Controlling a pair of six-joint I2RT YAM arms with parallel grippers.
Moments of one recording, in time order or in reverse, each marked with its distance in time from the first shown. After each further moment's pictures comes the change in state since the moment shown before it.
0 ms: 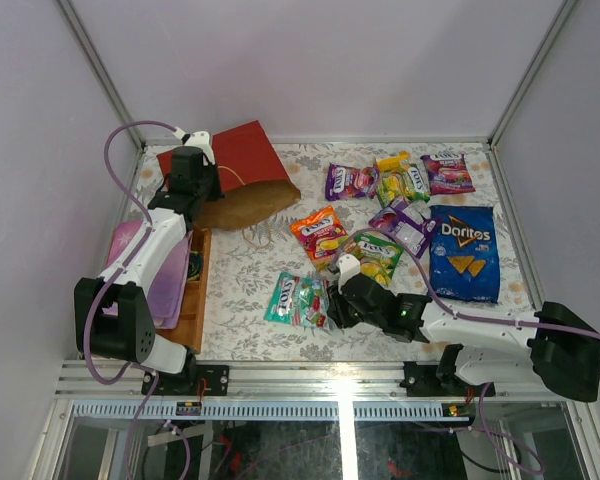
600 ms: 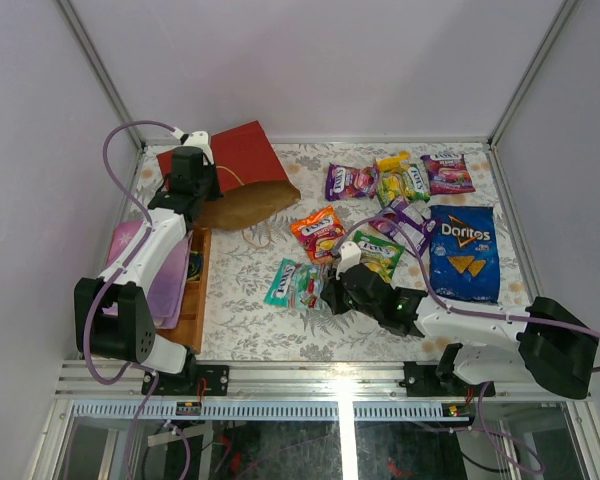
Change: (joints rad) left arm 0.000 0.000 0.000 0.000 -0.035 0.000; right arm -0.063 0.064 0.020 0.171 0.016 0.039
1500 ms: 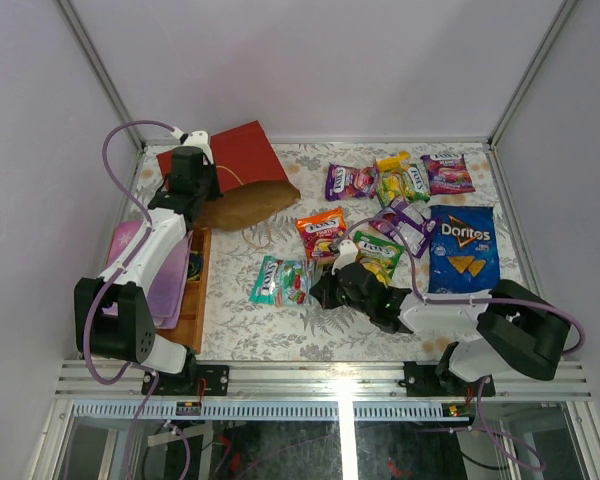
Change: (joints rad) left arm 0.000 0.000 0.000 0.003 -0.005 0.000; right arm -0.035 0.205 -0.045 0.329 -0.080 0.110
